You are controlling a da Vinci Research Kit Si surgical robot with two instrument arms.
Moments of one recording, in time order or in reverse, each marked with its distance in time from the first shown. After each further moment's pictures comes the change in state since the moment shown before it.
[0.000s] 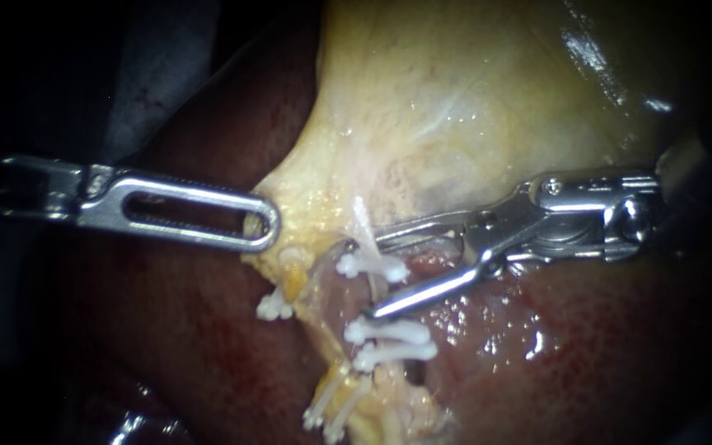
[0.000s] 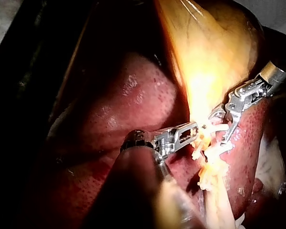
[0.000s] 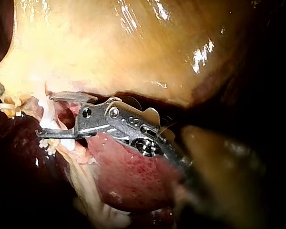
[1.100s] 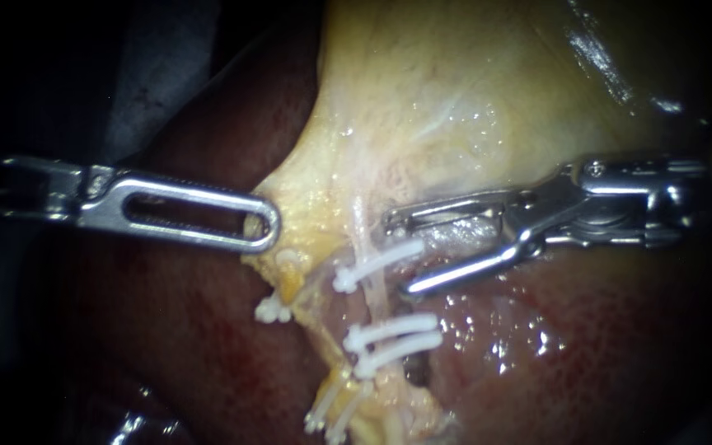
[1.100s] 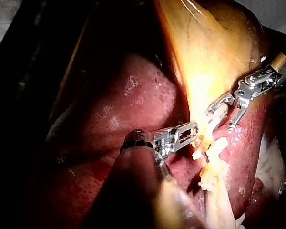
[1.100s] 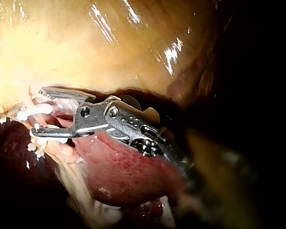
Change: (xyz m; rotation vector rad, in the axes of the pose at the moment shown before) right arm 0.002 -0.001 -0.006 -0.054 0.032 0.026; left arm 0.000 0.000 0.000 0.000 0.000 0.000
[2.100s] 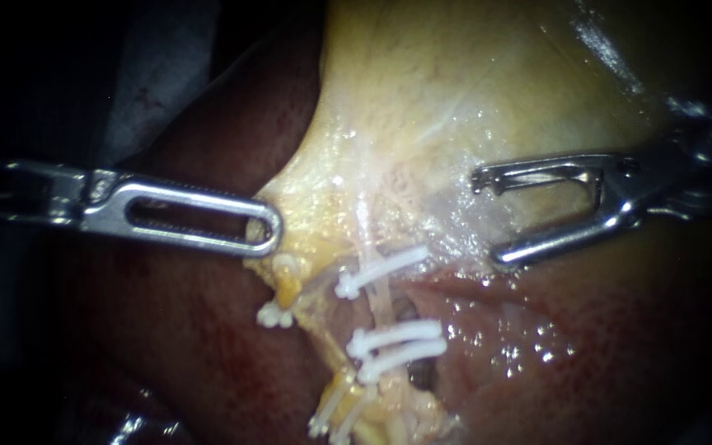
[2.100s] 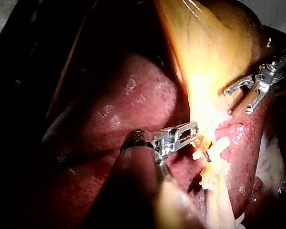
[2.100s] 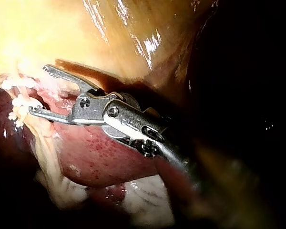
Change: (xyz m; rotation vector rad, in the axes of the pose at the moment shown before) right arm 0.003 -0.003 -0.006 -0.066 0.023 -0.107; left arm 0.000 0.000 0.001 -0.004 -0.006 0.002
